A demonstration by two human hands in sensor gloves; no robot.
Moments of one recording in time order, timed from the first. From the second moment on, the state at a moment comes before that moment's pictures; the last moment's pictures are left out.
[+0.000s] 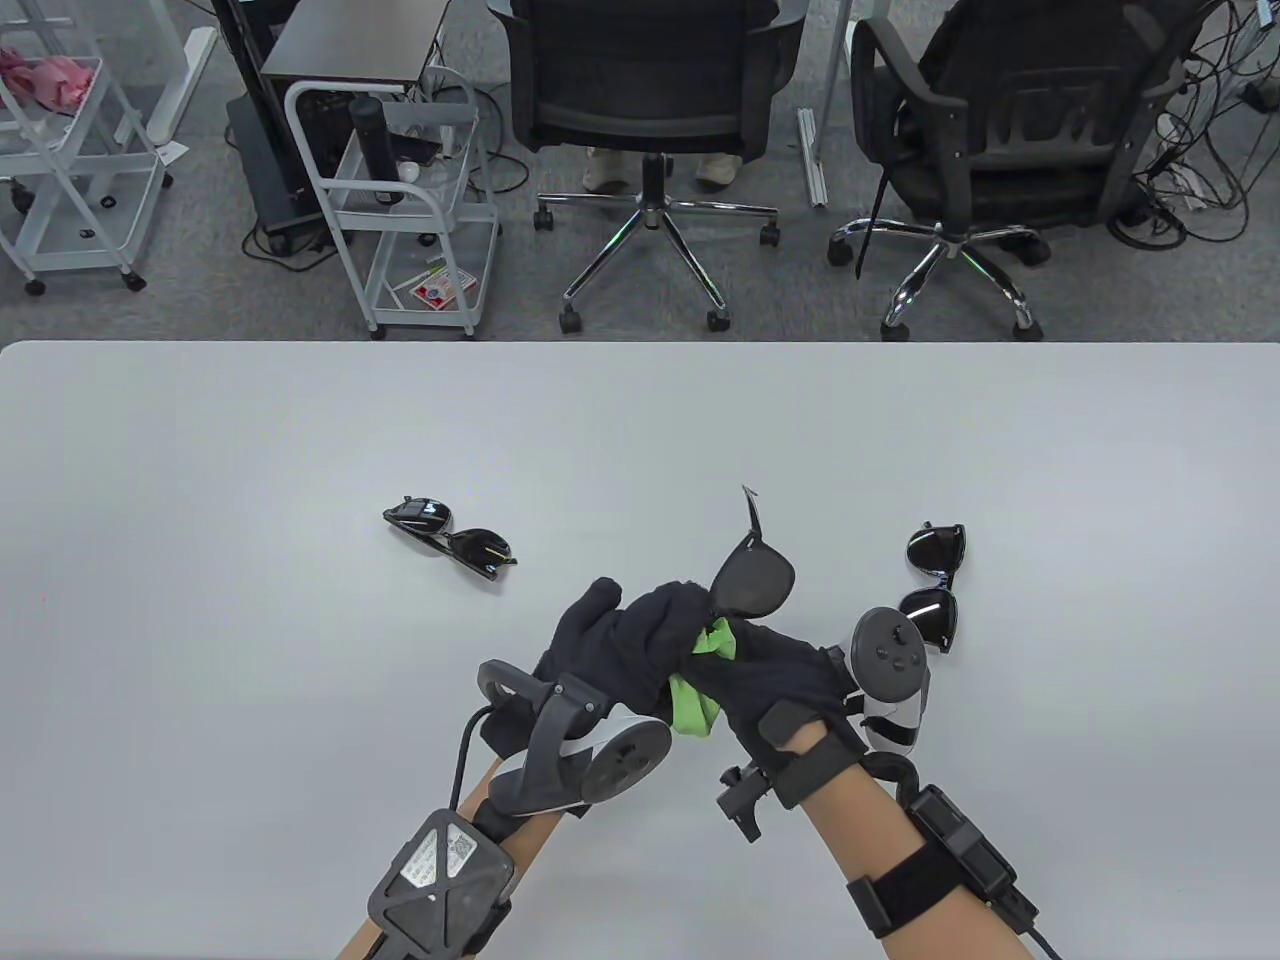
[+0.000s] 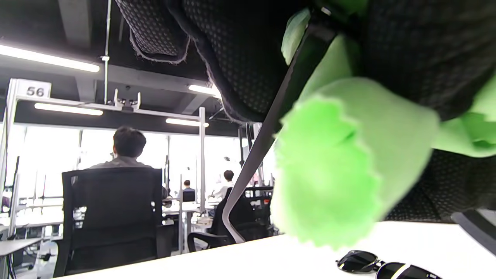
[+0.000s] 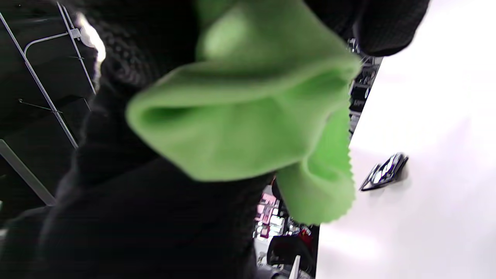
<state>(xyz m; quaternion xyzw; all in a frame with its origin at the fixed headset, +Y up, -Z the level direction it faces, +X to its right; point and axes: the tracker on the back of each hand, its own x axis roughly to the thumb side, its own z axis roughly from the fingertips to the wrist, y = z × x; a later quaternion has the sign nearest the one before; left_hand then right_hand) -0.083 -0.627 -0.235 0.24 -0.26 0.04 0.93 0.108 -0.698 -0.276 0.18 0.04 0.70 0.69</state>
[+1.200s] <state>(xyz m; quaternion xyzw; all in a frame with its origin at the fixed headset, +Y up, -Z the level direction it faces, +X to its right) -0.082 -0.631 -0.235 0.22 -0.27 0.02 0.94 0.110 -0.706 -0.278 0.19 0.09 0.68 0.70</state>
